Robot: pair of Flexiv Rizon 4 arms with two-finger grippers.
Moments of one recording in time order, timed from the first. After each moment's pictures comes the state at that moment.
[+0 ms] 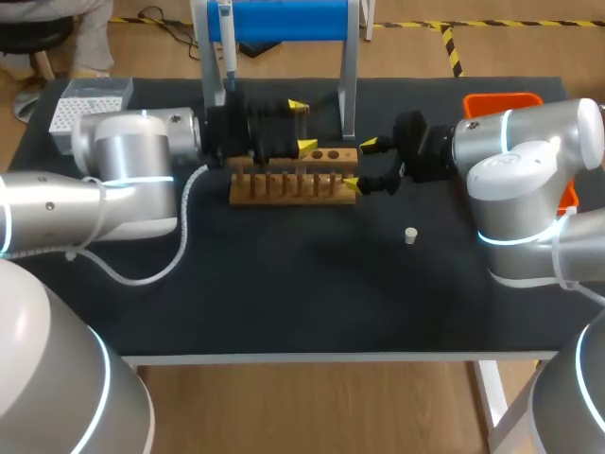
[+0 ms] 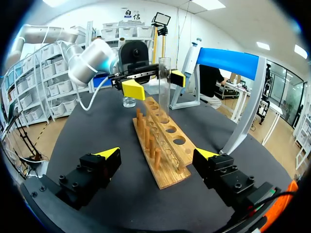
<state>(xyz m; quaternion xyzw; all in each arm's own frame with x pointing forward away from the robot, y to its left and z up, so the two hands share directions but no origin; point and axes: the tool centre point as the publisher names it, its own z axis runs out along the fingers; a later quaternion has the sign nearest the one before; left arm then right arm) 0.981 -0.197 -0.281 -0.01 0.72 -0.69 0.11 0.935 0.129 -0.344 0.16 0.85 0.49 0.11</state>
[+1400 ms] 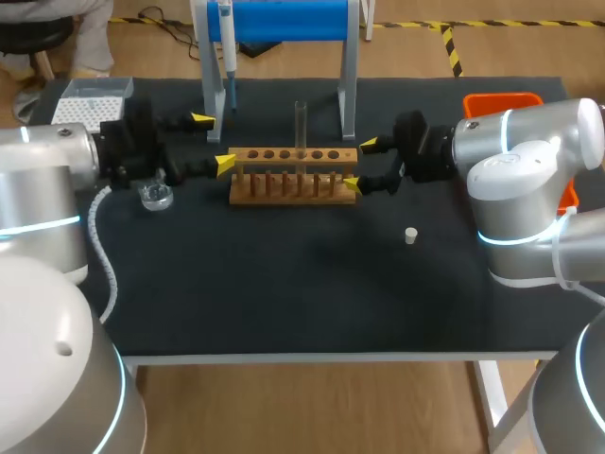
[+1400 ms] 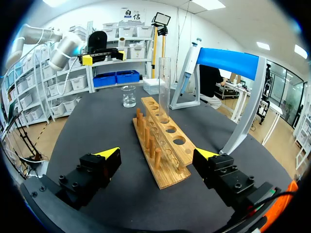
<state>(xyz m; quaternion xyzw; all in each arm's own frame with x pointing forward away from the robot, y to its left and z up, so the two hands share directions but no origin) 0.888 -0.055 -0.233 -0.16 0.76 -0.61 0.14 0.935 0.129 -0.344 0.16 0.85 0.49 0.11</state>
